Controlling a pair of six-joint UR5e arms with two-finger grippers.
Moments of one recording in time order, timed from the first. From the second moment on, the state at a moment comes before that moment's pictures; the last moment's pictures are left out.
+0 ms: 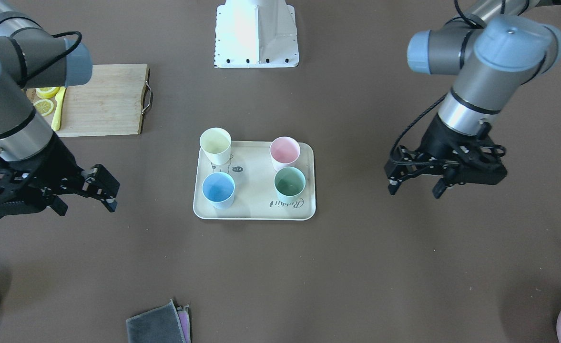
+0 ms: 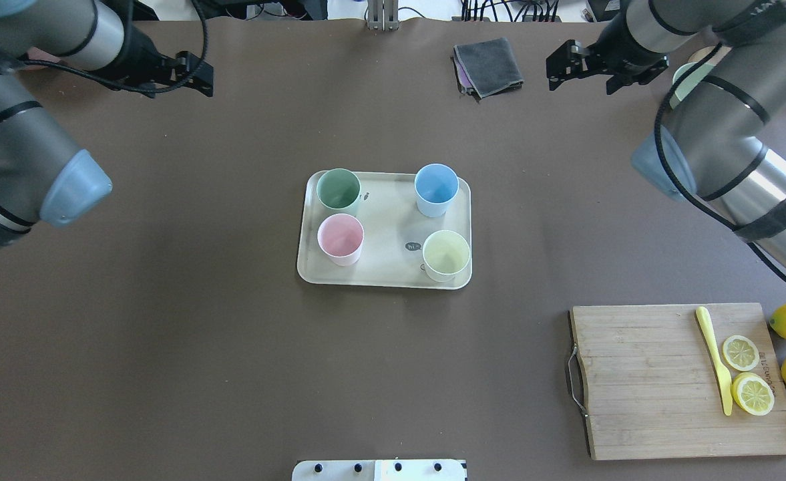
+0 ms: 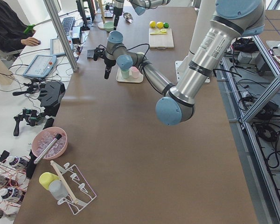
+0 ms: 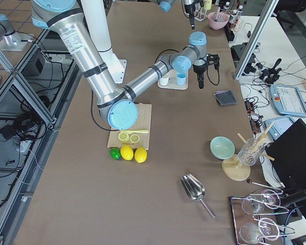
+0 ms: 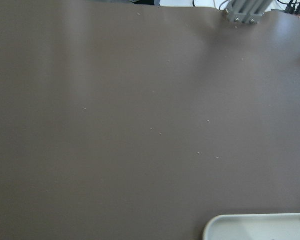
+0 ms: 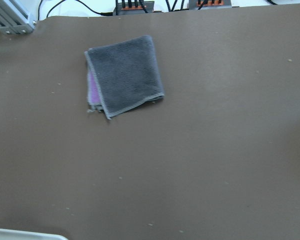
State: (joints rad) left arm -1.02 -2.04 -1.72 -1.86 -2.05 -0.89; right arm 1.04 -1.08 1.68 -1.40 2.10 0.86
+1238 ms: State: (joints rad) left arm -1.41 -1.67 -1.67 -1.91 -2.27 -0.33; right arm 1.48 -1.50 1.65 -1.51 2.25 0.25
